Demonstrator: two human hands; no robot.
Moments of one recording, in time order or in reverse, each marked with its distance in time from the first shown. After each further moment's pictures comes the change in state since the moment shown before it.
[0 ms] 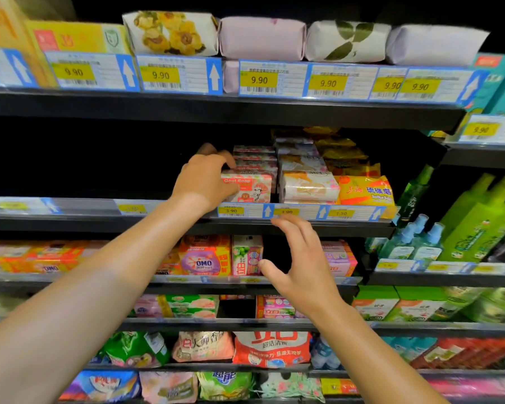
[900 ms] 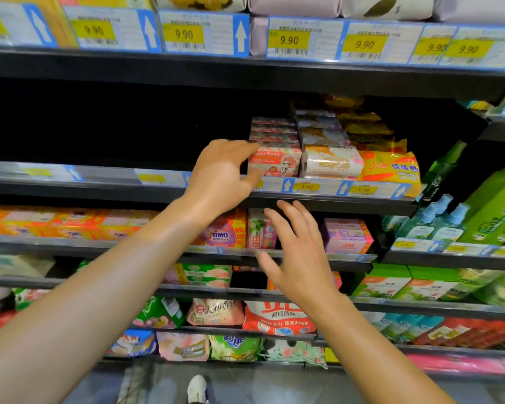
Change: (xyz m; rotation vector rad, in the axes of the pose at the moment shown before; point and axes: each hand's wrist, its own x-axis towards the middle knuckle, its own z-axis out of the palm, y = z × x) left_hand -0.045 -0.009 0.011 0.022 0.092 0.178; right_hand -0.018 -0.012 0.037 -0.179 -0.014 -0.065
